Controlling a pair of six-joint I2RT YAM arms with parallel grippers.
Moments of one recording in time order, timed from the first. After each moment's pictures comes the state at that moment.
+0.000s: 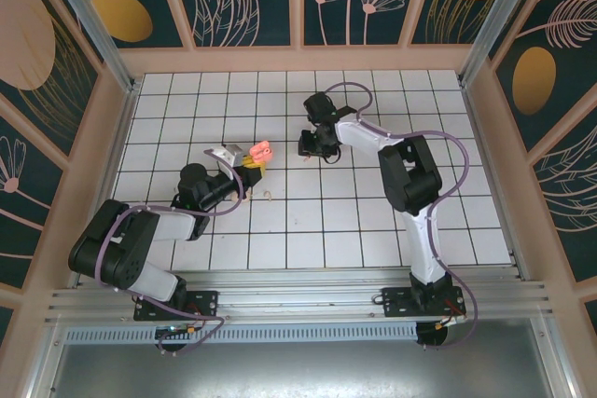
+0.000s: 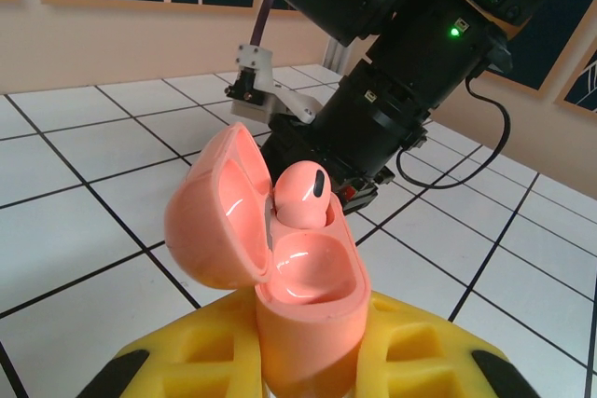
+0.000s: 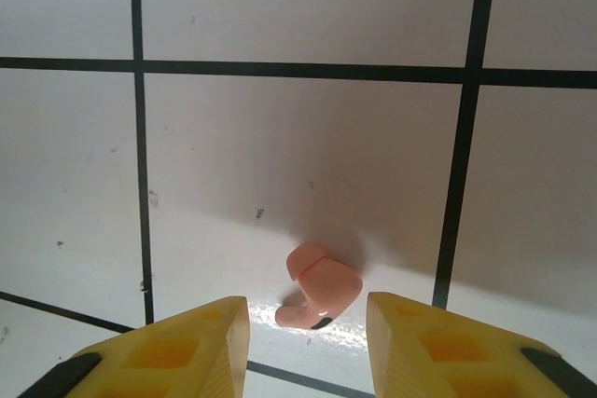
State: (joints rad) left arm -0.34 1.50 0.35 1.05 0.56 -0.20; right arm 0.56 2.19 1.69 -0.67 -0.14 0.50
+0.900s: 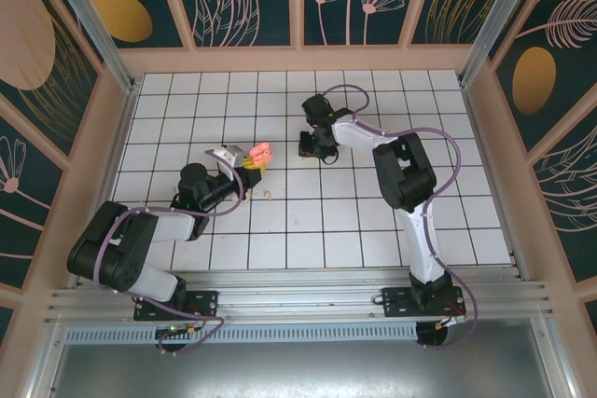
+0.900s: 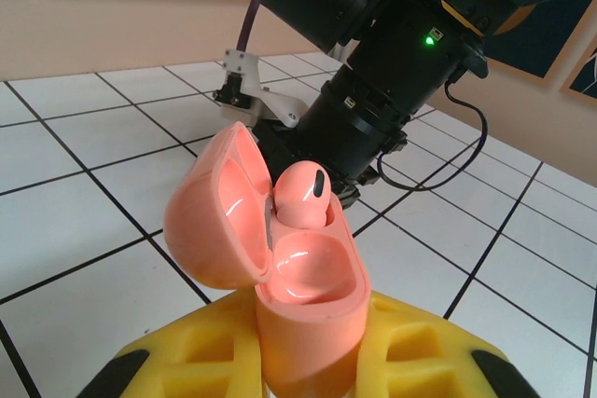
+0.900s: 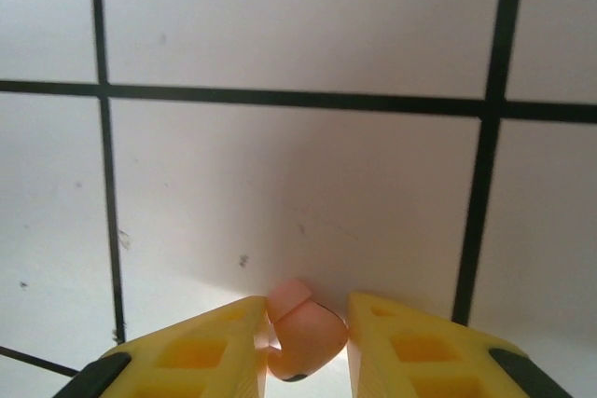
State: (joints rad) left arm -0.34 1.49 0.35 1.01 0.56 -0.18; right arm 0.56 2.24 1.71 -0.63 -0.14 0.50
